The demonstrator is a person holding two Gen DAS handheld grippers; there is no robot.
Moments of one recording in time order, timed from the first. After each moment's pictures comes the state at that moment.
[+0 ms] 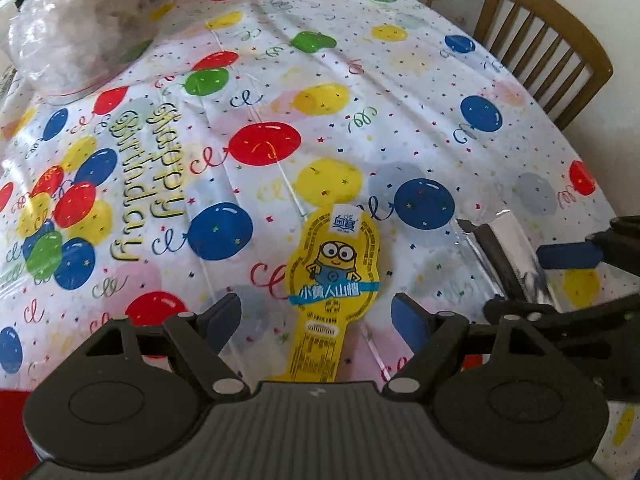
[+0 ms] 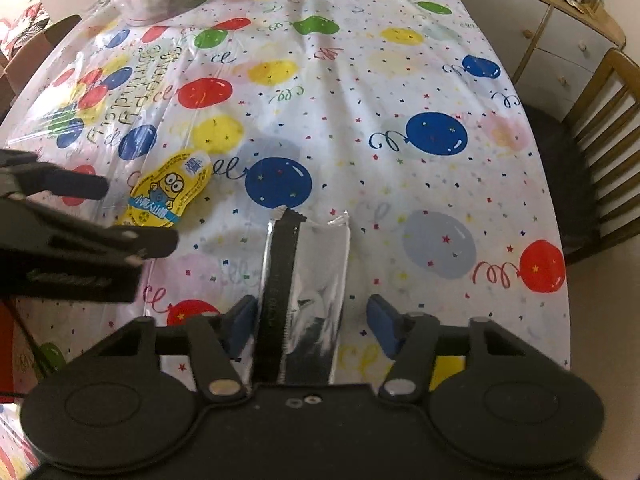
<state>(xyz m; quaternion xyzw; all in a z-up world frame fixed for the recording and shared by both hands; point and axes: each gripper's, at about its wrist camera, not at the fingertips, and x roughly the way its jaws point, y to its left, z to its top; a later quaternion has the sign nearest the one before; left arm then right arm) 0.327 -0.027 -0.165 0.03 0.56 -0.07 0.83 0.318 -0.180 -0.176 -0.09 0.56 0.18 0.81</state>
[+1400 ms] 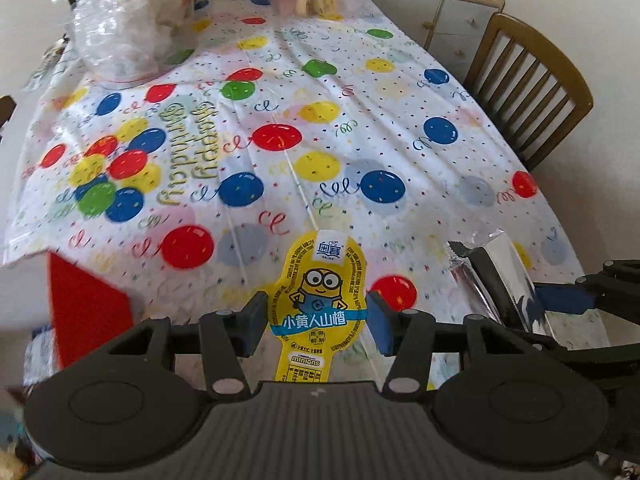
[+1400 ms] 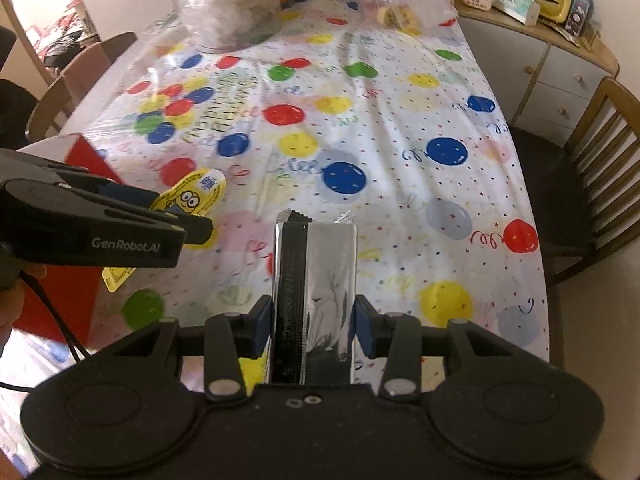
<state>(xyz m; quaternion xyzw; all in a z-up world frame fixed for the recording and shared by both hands) 0.240 -0.023 -0.091 -0.02 0.54 -0.04 0.84 0.225 -0.180 -0.101 -0.08 0.52 0.22 0.82</state>
